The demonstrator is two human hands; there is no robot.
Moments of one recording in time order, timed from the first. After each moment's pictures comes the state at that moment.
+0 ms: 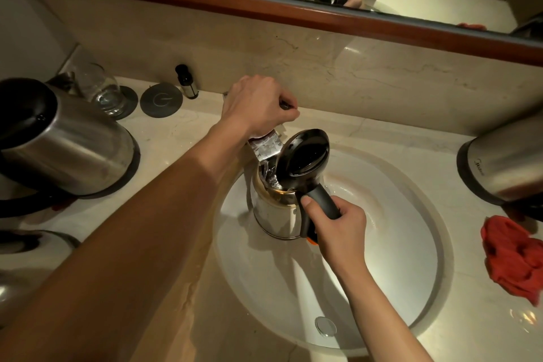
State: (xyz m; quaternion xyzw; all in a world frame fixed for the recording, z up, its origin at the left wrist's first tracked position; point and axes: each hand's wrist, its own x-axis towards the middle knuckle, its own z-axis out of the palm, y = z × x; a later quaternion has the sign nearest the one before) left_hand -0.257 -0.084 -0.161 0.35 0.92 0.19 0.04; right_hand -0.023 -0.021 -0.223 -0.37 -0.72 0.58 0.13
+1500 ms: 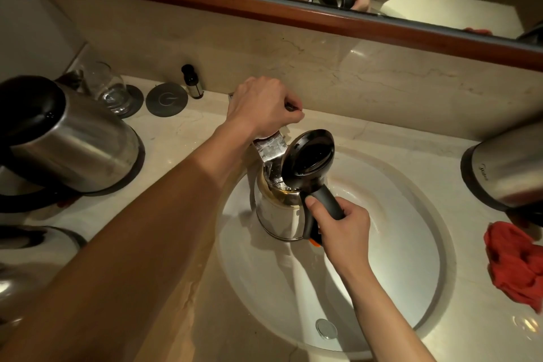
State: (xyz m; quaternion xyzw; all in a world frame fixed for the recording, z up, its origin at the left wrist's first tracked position) left_hand -0.259 -0.085 -0.165 0.35 0.91 0.20 0.04; right_hand -0.025 -0.018 -0.212 -0.37 -0.71 0.59 0.11
